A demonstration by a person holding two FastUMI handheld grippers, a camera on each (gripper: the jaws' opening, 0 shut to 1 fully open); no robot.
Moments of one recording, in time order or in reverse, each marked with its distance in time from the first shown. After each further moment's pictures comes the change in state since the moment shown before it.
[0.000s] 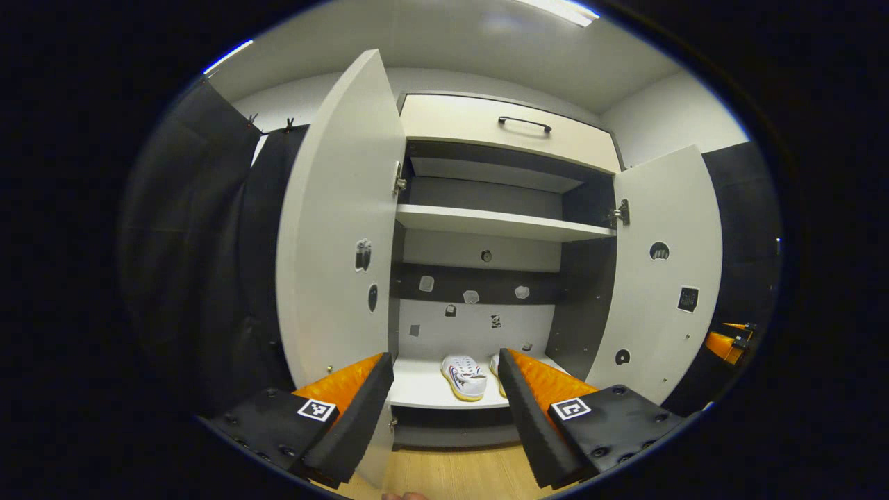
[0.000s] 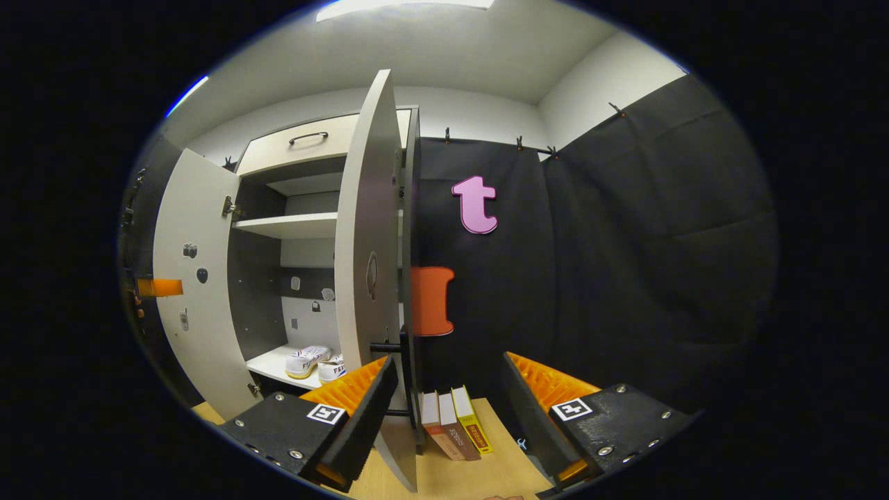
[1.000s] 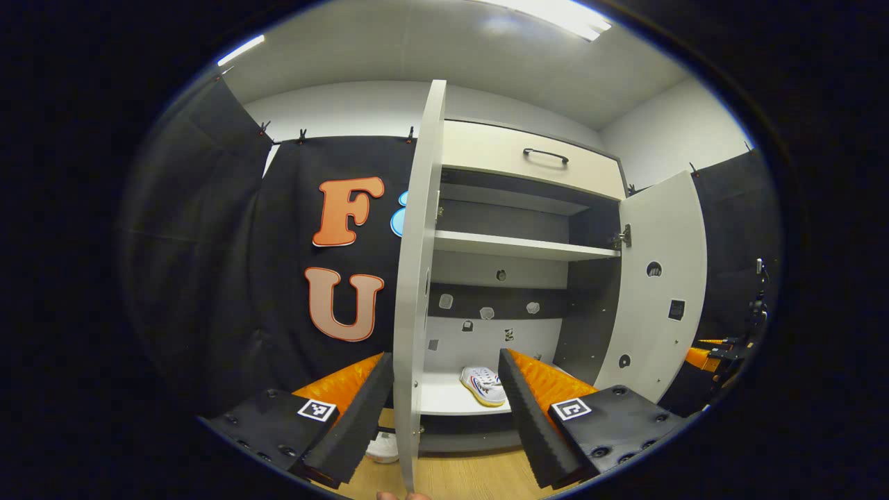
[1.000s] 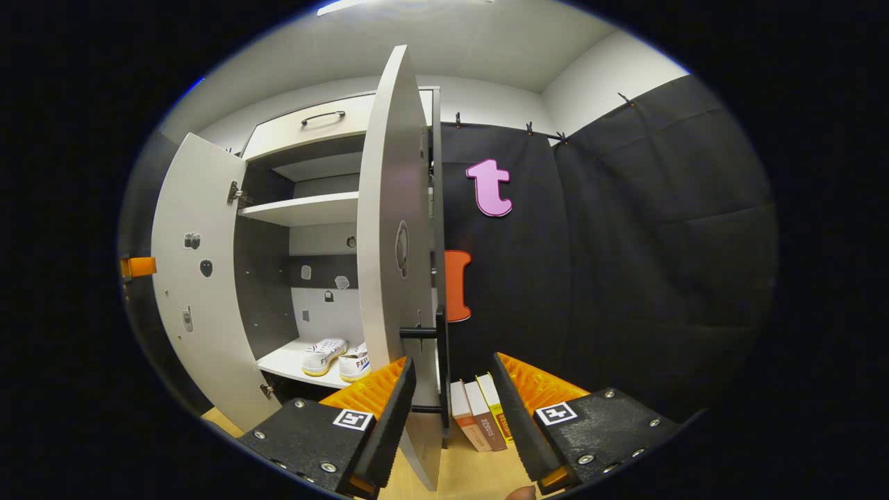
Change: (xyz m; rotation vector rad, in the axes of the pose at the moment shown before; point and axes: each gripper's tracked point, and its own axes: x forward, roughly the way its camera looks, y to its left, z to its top) left arm -0.024 0.065 0.026 -0.004 -0.056 -0.050; right arm 0.012 0.079 -0.013 0.021 0.039 0.017
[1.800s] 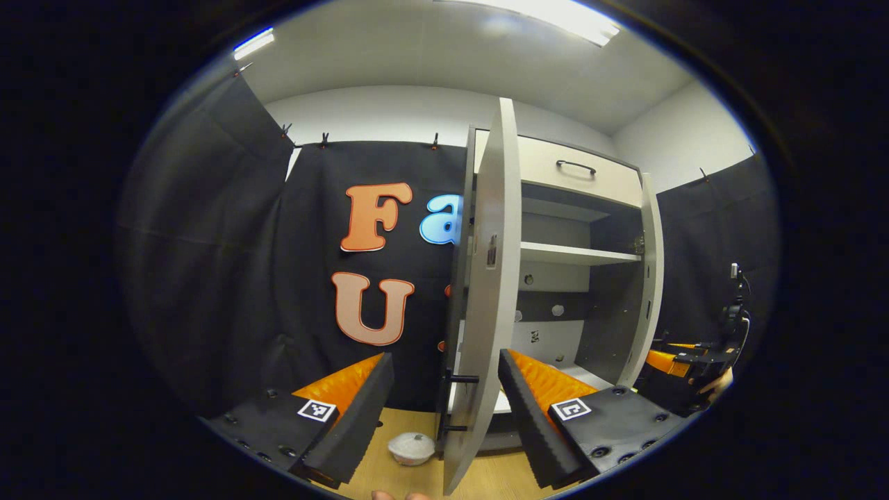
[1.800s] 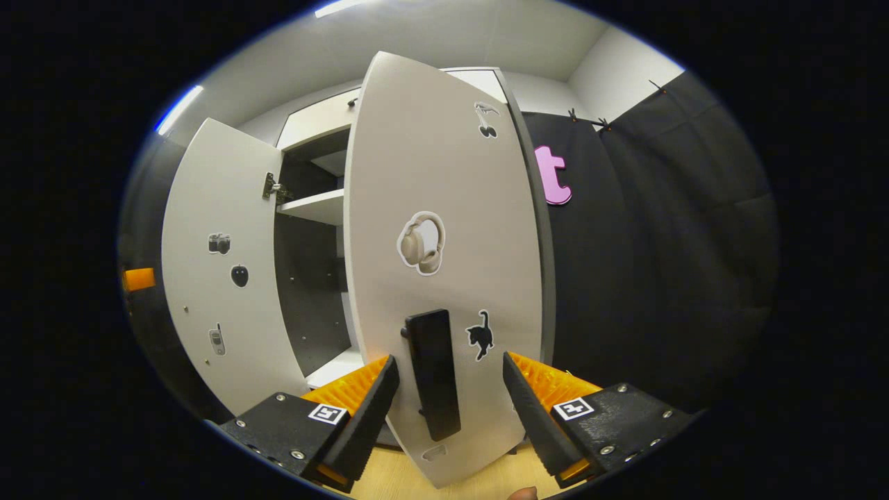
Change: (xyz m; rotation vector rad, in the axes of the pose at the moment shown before) left arm -0.028 0.083 0.003 -0.014 -0.020 0.068; right arm 0.080 0.125 -0.014 0.043 0.006 0.099
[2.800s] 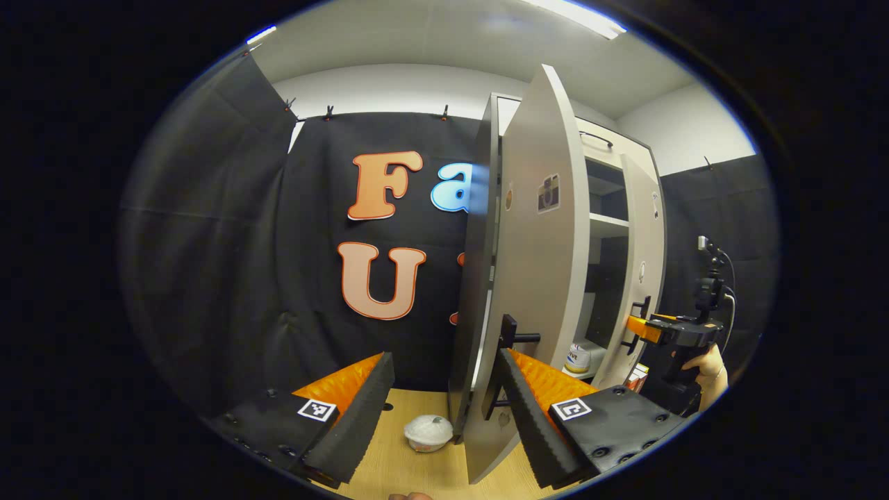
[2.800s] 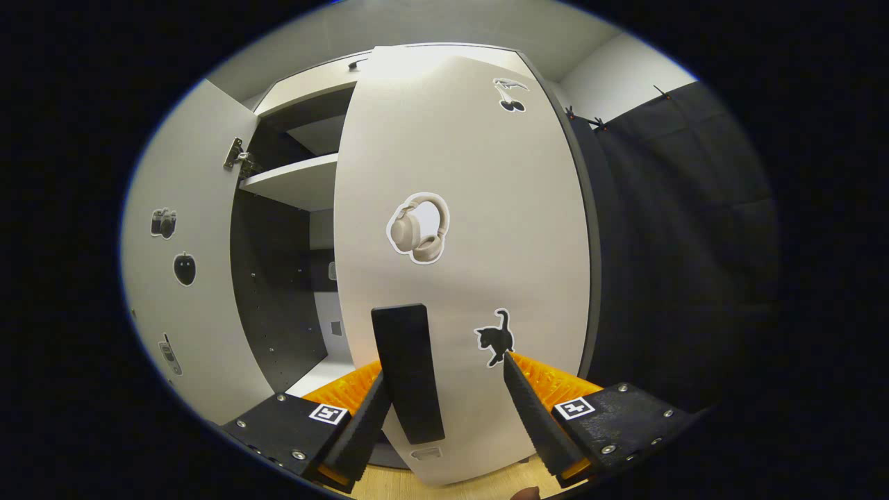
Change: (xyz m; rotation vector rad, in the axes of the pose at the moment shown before) left arm 0.014 0.039 -0.055 0.002 0.107 -0.050; right arm 0.054 0.024 -0.014 -0.017 0.010 -0.107
